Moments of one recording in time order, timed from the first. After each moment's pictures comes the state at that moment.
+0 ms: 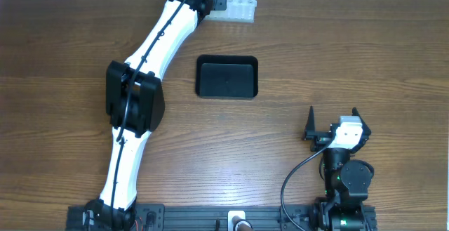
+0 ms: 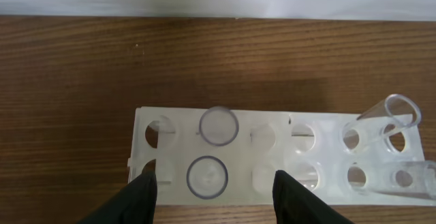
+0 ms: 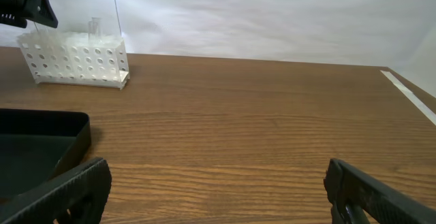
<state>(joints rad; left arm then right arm) -0.41 2.44 2.26 -0.65 -0.17 -0.32 -0.01 0.01 0.03 -0.11 0.06 -0.07</state>
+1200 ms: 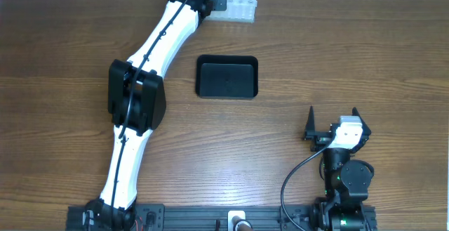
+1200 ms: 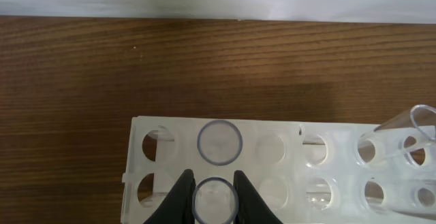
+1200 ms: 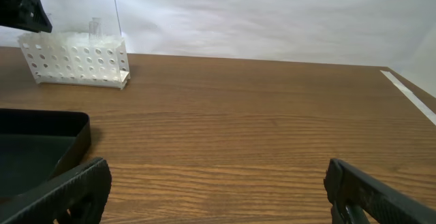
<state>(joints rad) -0.40 2.46 2.27 -0.63 -0.18 -0.32 -0.01 0.01 0.03 -0.11 0.06 -0.07</state>
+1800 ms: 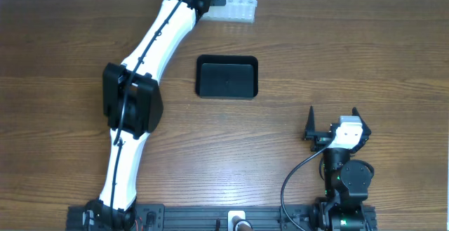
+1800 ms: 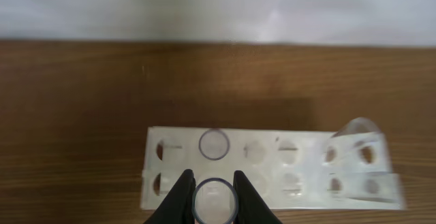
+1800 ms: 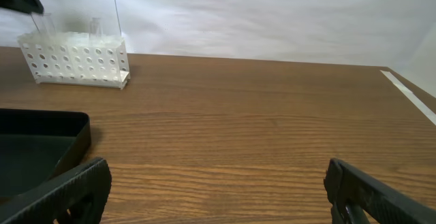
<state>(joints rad) -0.40 2.39 2.27 -0.65 -0.18 -0.32 -0.01 0.01 0.03 -0.11 0.06 -0.07</state>
